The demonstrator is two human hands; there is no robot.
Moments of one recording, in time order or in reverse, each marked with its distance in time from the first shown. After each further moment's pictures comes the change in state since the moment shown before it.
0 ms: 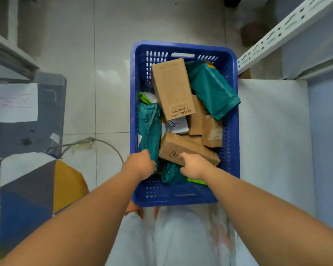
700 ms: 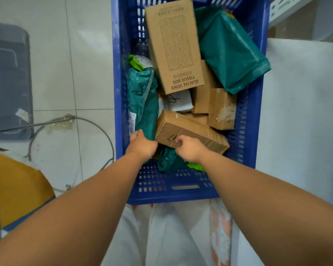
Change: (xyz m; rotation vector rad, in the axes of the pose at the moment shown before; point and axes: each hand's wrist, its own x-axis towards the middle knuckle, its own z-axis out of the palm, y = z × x) left_hand 0.092 0.003 0.063 -0.602 -0.031 -0.213; right_hand 0.101 0.027 0.037 0.237 -0.021 0.125
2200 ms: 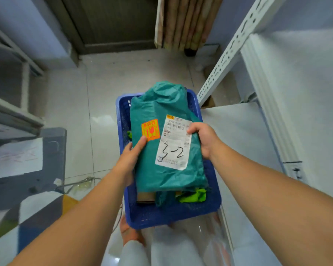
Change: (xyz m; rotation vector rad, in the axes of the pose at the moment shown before) left_hand -0.225 0.112 -0.093 -0.790 -0.160 0.300; right_hand -0.254 -0.035 -0.160 1.503 0.155 -0.300
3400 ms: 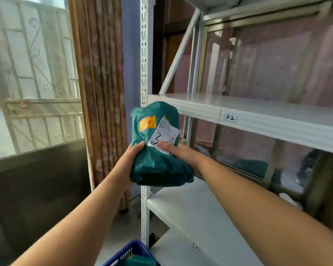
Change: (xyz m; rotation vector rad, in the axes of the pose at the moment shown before) left_hand -0.417 0.295 0.184 0.196 -0.978 0.544; right_hand -0.495 -0.203 0.063 -0.336 0.136 -0.974
